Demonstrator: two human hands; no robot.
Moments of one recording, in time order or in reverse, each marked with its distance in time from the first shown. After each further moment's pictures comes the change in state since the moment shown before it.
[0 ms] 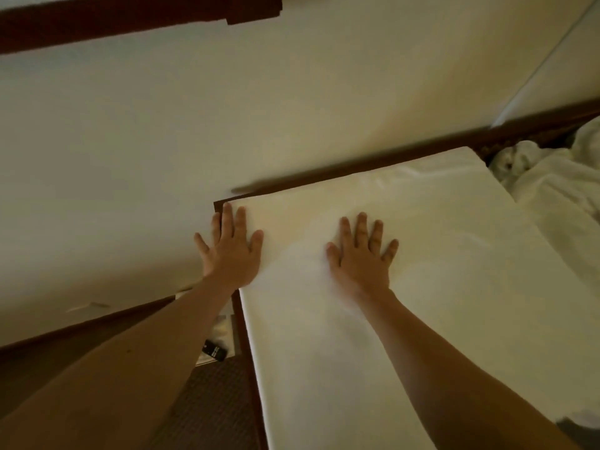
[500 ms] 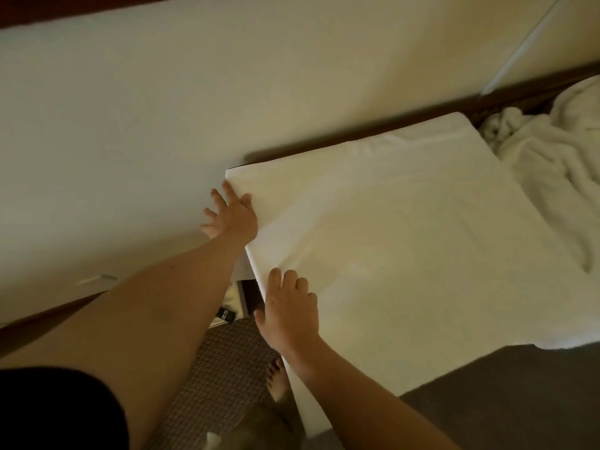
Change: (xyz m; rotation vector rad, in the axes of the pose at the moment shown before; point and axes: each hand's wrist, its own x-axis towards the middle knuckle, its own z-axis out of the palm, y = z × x) left_hand -0.002 -0.022 -0.021 -0.244 -0.114 -0.334; right_hand -0.170 -0.155 0.039 0.024 -0.052 -0.144
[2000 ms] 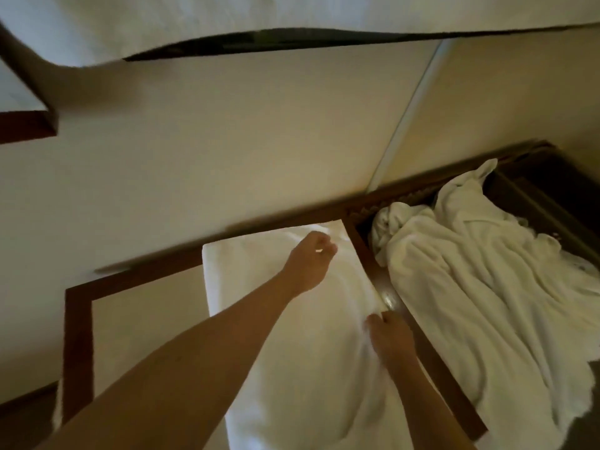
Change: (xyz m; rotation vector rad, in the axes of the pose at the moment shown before) left_hand -0.108 0.379 0.078 -0.591 -0.407 0.685; right_hand 0.092 0.421 -0.152 0.754 0.215 0.762
